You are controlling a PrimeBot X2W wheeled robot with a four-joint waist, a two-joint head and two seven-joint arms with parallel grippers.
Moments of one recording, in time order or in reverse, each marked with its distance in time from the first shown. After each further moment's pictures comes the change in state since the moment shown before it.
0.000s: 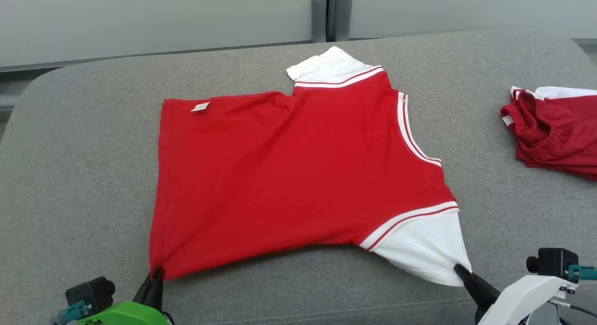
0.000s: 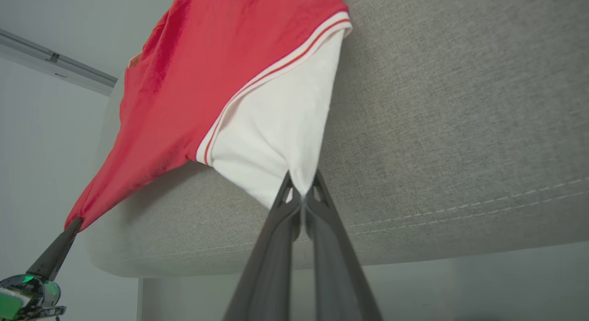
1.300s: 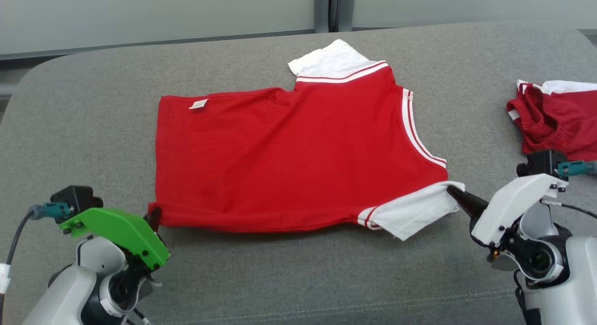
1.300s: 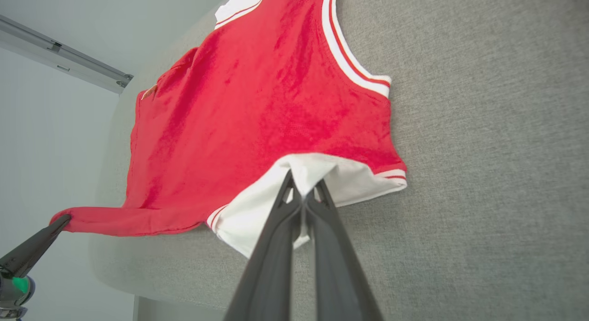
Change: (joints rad) left arm -0.235 0.066 0.020 -0.150 -0.162 0.213 0.442; right arm -0.364 0.049 -0.106 0.101 -0.112 0.000 0.289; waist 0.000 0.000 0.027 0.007
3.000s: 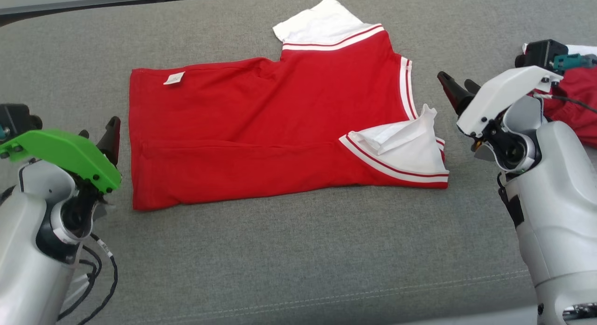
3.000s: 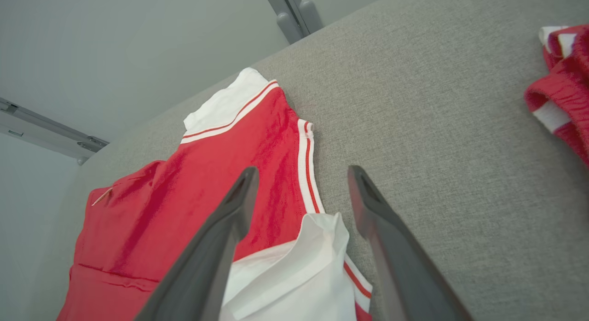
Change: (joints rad) left arm -0.318 0.032 0.030 0.231 0.044 -0.105 -0.033; right arm -0.577 -0.068 0.110 0.619 -0.049 0.000 -0.355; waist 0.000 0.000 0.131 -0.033
